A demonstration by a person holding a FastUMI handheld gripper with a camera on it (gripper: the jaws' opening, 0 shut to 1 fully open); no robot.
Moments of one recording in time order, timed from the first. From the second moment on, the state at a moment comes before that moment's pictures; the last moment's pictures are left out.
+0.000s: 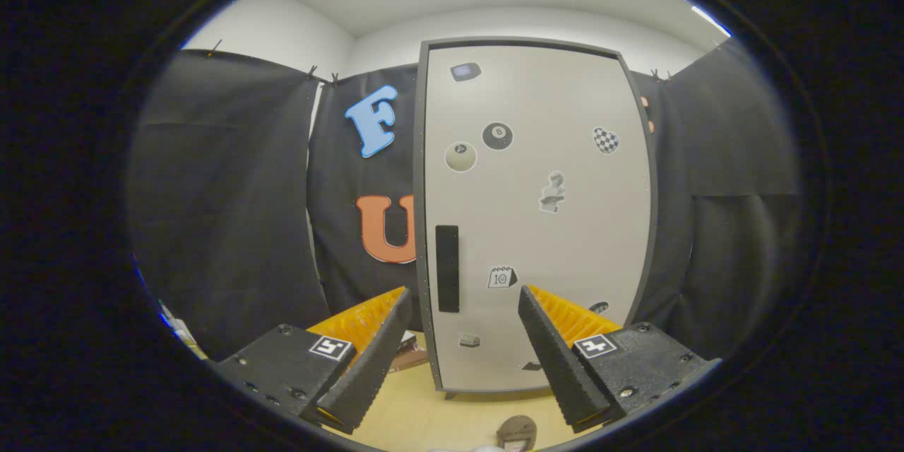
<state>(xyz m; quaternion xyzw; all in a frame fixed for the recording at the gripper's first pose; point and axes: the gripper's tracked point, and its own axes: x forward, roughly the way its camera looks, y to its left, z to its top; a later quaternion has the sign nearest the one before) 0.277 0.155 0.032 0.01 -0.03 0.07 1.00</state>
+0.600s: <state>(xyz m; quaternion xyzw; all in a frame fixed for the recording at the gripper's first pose) 0.411 0.187 0.001 0.04 0.04 0.08 1.00</state>
